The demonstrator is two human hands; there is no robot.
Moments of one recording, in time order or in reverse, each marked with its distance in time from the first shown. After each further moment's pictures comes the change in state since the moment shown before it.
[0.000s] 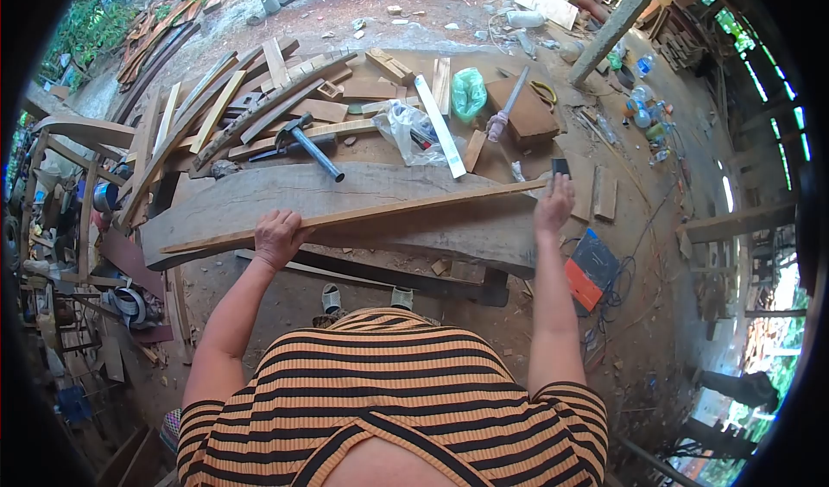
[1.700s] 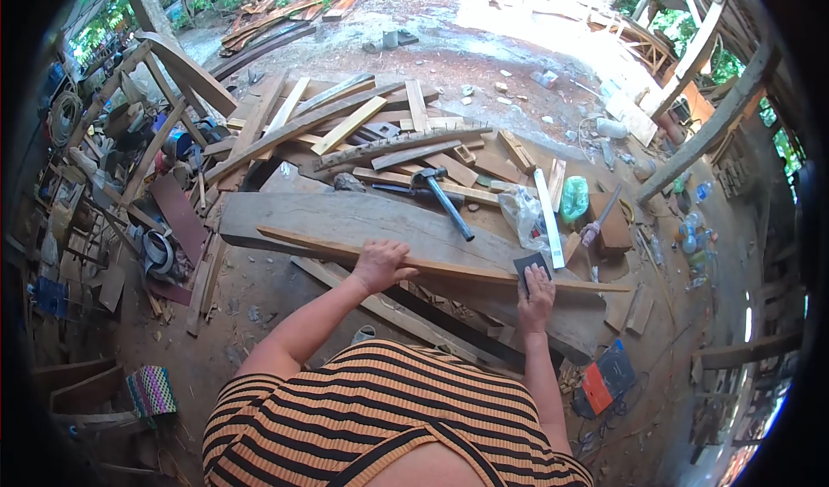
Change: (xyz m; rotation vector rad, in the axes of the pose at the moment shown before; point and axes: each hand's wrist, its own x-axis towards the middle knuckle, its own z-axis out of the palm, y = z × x) left_hand -0.031 -0.046 -0.027 -0.091 -0.004 -0.142; right_hand -0.114 -0.203 -0.037 0.371 -0.317 -0.461
